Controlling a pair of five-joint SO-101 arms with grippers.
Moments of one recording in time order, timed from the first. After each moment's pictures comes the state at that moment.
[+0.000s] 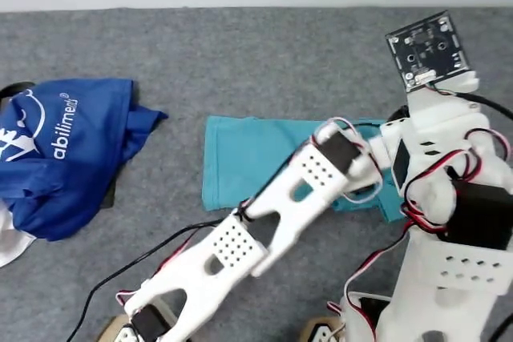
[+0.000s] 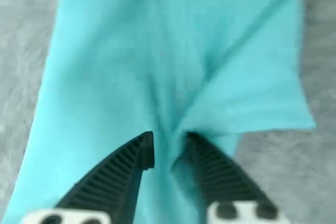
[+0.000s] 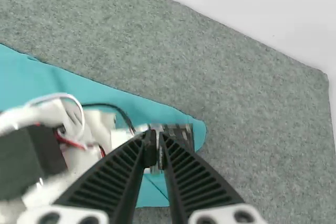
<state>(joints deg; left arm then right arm) 44.9 73.4 -88.5 94.3 -11.9 5.4 -38.2 -4.0 87.5 27.6</state>
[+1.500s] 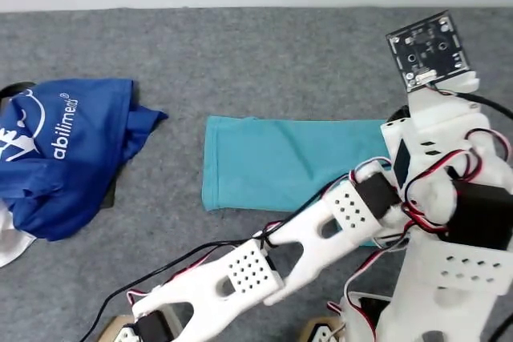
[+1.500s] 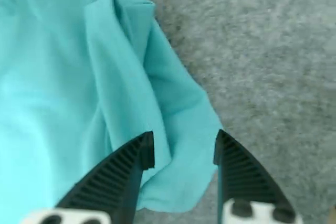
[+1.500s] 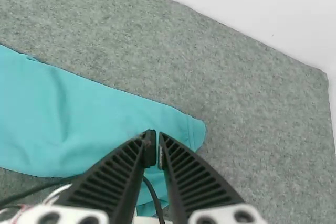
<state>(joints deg) 57.9 71.1 -88.6 99.1 -10.8 5.5 -38.2 -4.0 87.5 27.6</state>
